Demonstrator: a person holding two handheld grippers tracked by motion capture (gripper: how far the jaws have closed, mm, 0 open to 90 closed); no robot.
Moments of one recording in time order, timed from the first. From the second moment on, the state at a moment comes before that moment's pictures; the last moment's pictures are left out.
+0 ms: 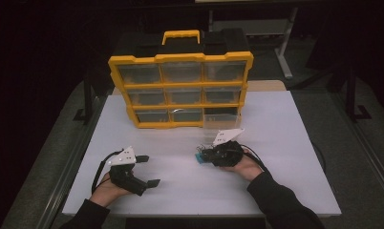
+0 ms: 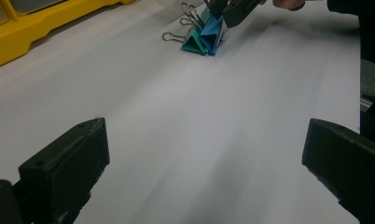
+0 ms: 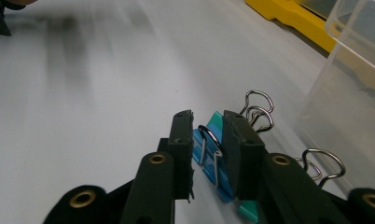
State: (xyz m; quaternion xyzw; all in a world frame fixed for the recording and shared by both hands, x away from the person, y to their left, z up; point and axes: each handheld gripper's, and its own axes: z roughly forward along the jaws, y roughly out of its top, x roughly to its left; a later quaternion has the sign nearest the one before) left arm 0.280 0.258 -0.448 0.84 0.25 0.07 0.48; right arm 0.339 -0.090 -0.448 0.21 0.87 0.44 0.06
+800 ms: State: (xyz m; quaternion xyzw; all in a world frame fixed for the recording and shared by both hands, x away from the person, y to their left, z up) left arm 0.280 0.258 -0.448 0.84 0.24 0.07 0.48; right arm 0.339 -0.089 -0.450 0.19 0.88 0.44 0.05
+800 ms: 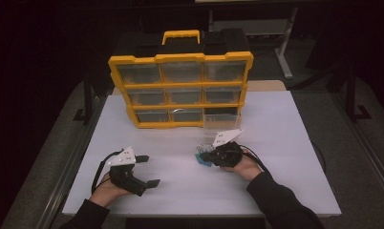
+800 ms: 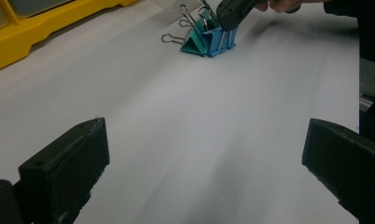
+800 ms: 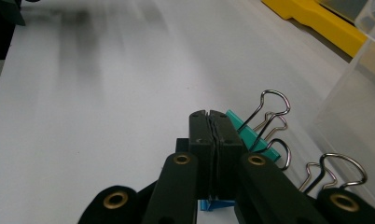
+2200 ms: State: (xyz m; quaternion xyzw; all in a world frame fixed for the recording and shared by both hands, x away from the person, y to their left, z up) left arm 0.283 0.260 -0.454 0.84 0.24 0.08 0.48; right arm 0.330 -0.091 -0.389 0.19 0.86 0.47 0.05
